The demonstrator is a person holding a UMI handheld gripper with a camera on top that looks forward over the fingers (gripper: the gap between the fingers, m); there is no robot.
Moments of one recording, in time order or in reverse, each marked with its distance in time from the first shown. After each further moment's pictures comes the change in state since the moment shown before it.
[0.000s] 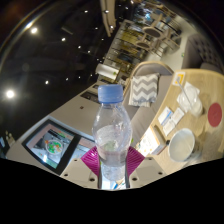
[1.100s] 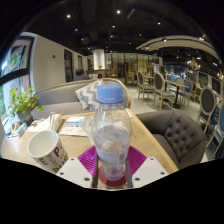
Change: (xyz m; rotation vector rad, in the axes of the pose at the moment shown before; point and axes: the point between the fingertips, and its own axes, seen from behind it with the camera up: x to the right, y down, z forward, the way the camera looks) arm 0.298 -0.126 -0.068 0.001 0.630 -0.964
